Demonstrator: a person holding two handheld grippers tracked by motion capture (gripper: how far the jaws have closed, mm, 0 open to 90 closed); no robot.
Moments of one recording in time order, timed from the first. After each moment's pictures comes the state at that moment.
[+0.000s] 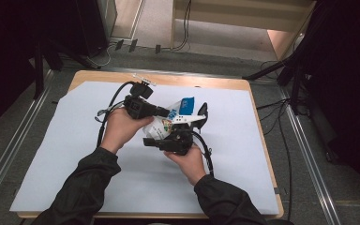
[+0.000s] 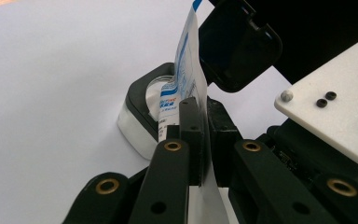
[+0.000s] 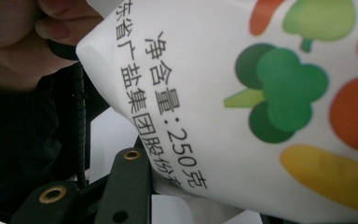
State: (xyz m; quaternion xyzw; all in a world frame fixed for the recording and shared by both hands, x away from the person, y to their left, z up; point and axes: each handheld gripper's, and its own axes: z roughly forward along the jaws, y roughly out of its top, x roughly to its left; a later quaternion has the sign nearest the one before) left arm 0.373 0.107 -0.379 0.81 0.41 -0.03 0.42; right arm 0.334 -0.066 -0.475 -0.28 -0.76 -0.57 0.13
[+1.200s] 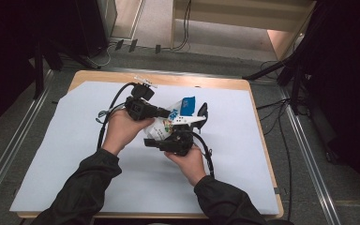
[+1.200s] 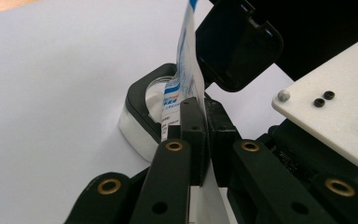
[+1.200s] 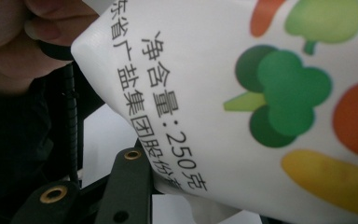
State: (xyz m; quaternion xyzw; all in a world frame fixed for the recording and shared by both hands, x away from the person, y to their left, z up) left arm 0.369 0.103 -0.381 0.81 0.40 -0.02 0.42; right arm 0.332 -0.067 -0.477 -0.29 -0.77 -0.56 0.12
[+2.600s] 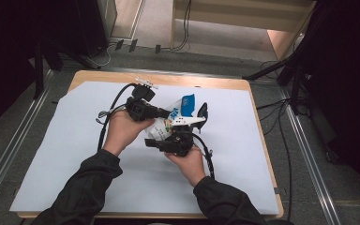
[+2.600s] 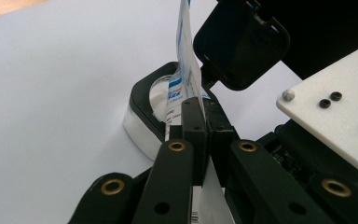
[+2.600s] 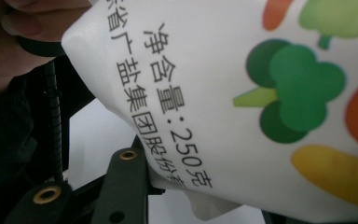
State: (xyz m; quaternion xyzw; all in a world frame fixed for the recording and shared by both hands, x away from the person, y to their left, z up) left arm 0.367 0.101 -0.382 0.82 0.41 -0.01 0.41; right arm 0.331 -0.067 -0.478 -0.30 -0.77 -0.55 0.09
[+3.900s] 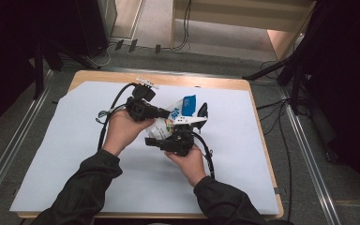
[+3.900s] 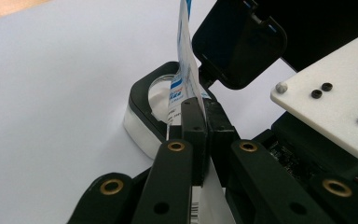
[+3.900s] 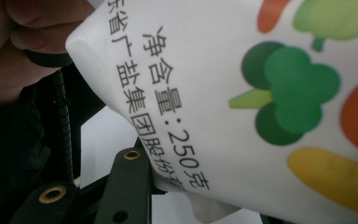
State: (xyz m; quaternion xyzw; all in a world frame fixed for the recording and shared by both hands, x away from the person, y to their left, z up) left arm 0.366 0.100 -0.379 0.82 0.40 0.00 0.41; right arm 0.332 -0.069 -0.478 -0.30 -0.76 -0.56 0.11
